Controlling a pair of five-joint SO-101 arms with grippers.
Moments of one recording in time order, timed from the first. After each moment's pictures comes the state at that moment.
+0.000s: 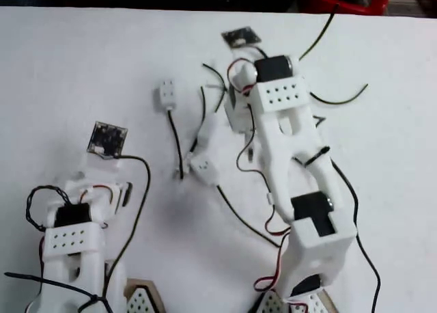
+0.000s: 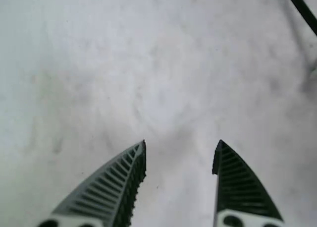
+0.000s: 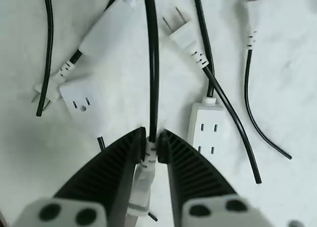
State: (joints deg) left arm -15.9 -55.2 78.9 44.2 -23.4; right arm -17.8 13.8 -17.2 93.7 8.6
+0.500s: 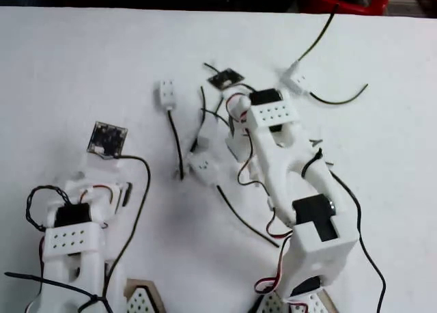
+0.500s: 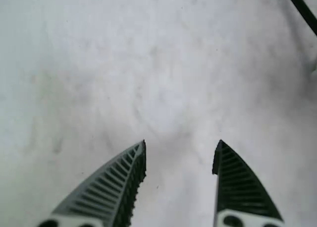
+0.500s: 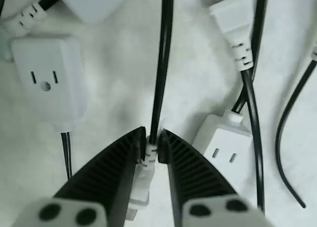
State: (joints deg) left arm -15.9 -55.2 78.9 44.2 -23.4; right arm -17.8 12.8 7.3 74.4 21.9
